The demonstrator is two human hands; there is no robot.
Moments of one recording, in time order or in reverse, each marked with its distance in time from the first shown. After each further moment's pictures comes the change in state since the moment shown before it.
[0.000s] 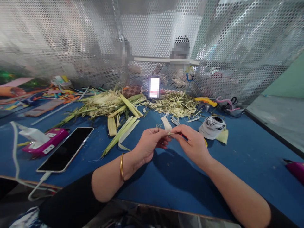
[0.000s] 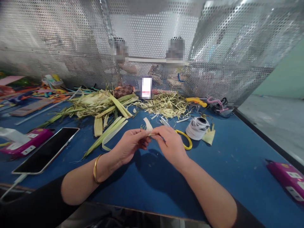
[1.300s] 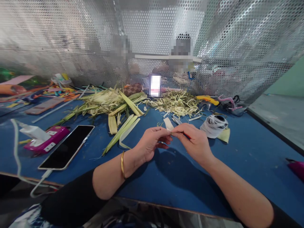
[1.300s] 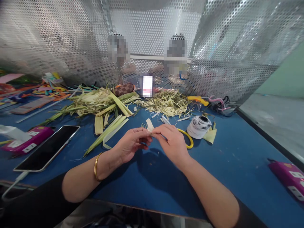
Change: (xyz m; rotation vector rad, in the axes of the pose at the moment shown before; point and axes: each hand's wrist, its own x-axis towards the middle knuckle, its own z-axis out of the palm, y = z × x) left_hand -0.001 0.001 -0.002 -0.077 -0.050 -0.075; right_hand 0.002 -0.004 -0.002 0.005 0.024 -0.033
